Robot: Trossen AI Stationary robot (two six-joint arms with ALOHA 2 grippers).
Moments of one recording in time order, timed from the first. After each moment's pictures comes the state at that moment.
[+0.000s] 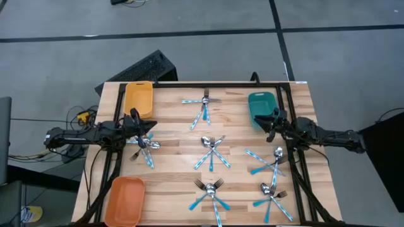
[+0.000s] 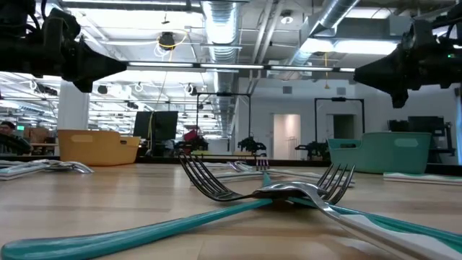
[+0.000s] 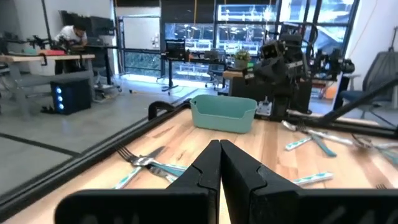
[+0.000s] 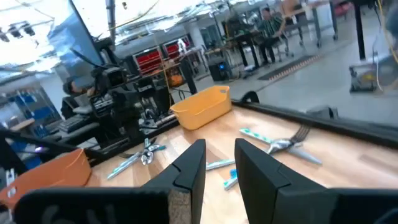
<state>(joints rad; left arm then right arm) 0.00 0.05 0.01 0.09 -0.35 -0.04 -0.11 0.02 0.02 0.05 0.29 0.37</state>
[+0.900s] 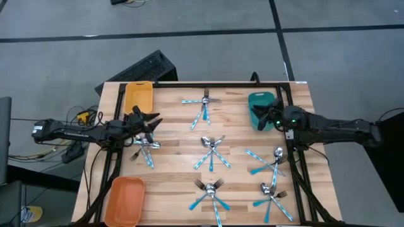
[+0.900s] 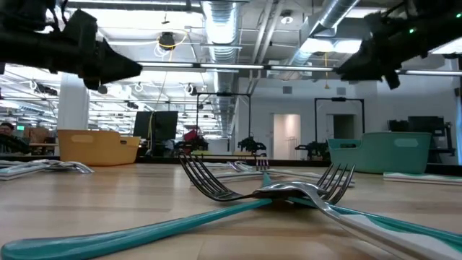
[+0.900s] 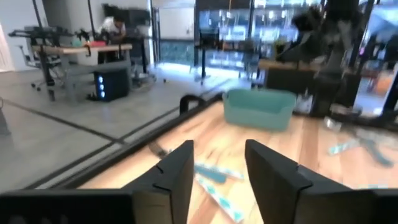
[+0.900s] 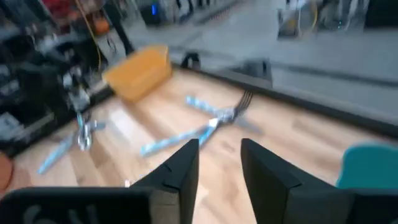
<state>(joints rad) 0.00 0.50 0.07 0.40 -0.51 -0.05 -0.16 0.57 0.40 -0.15 0.42 0.48</state>
